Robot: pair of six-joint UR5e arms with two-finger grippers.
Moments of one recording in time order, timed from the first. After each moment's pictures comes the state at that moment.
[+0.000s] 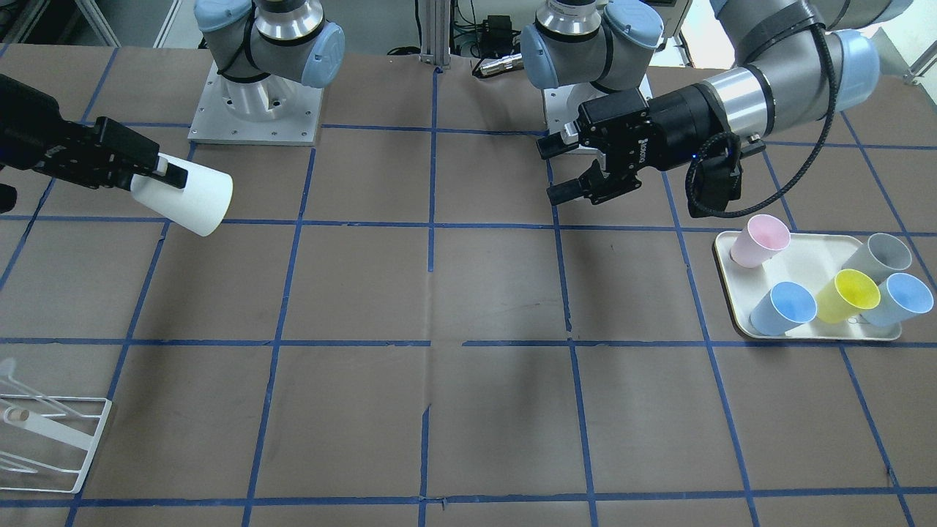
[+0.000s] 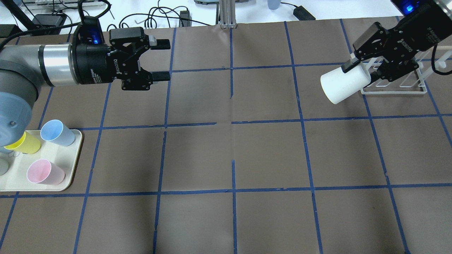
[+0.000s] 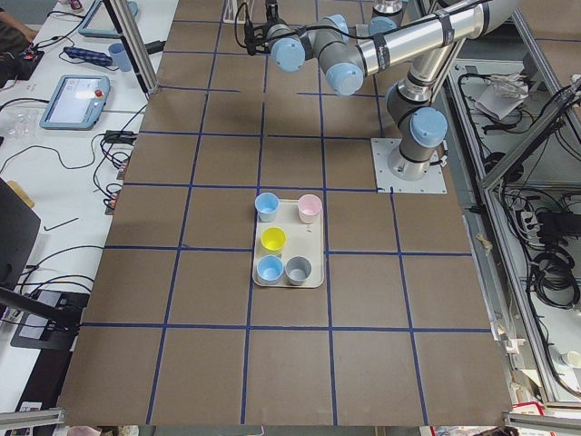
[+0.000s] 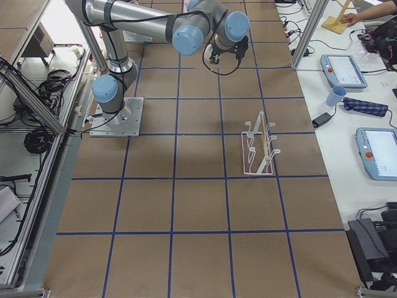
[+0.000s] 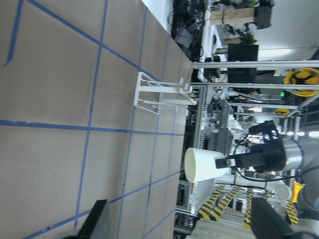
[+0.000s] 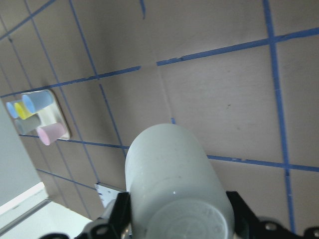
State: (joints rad) left arm -1.30 -1.48 -1.96 -1.53 0.20 0.23; right arm 1.19 -1.48 1.50 -1.10 -0.95 -0.34
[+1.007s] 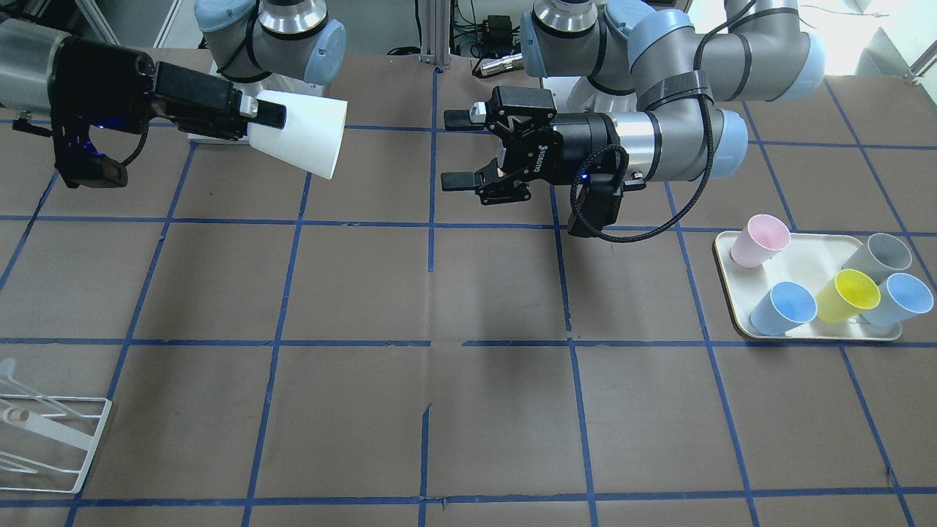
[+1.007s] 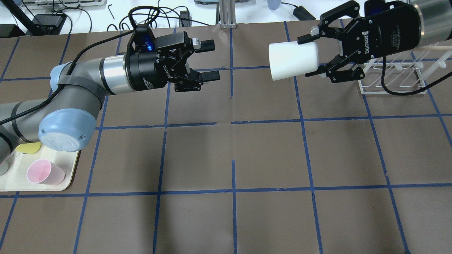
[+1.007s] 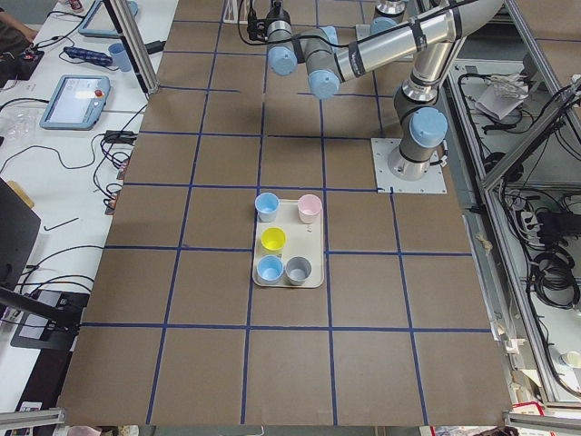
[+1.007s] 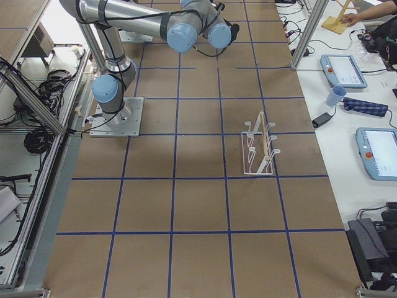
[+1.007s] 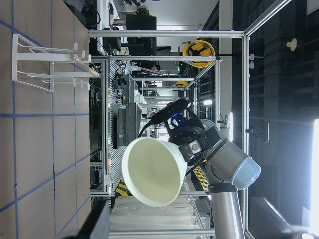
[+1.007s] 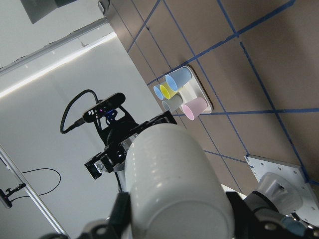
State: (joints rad) left arm -1.50 -1.64 -2.00 -1.31 -0.04 0.23; right arm 1.25 -1.54 1.57 -0.79 -0.48 -0.35
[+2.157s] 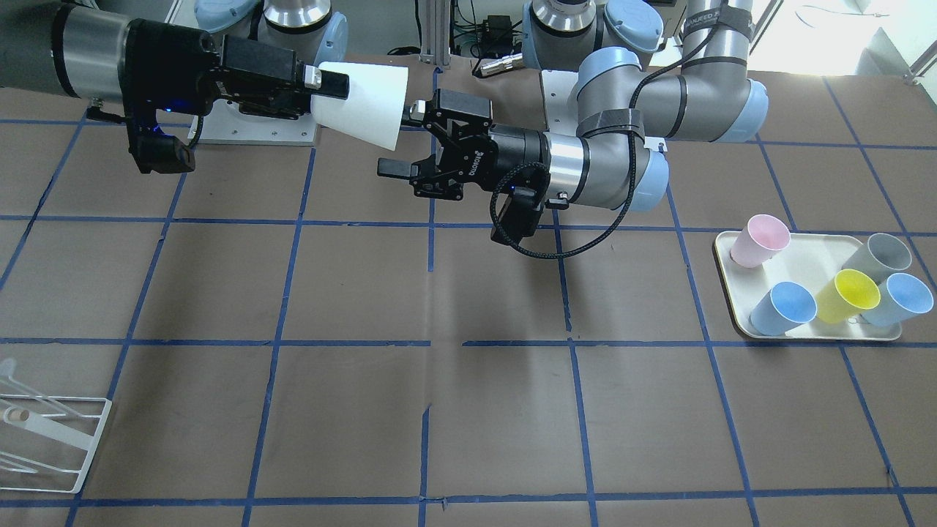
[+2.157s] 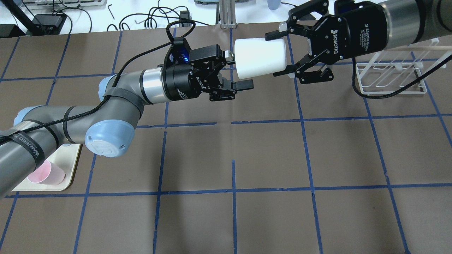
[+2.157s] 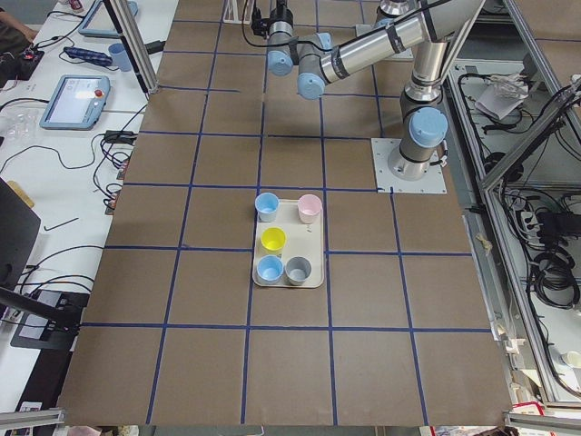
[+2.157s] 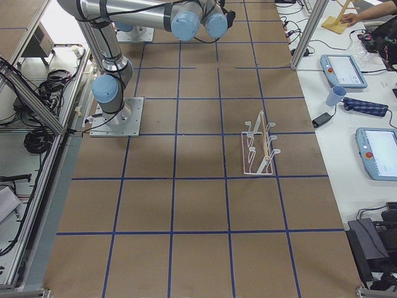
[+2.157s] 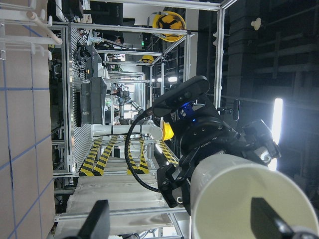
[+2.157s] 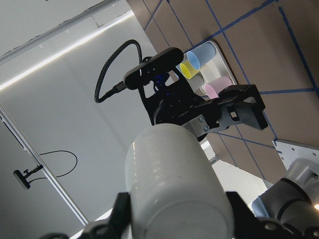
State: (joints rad) left arm -1.63 -1.73 -2.02 -1.21 -0.19 0.23; right arm 1.35 -1.55 1.57 -0.75 -0.38 -0.34
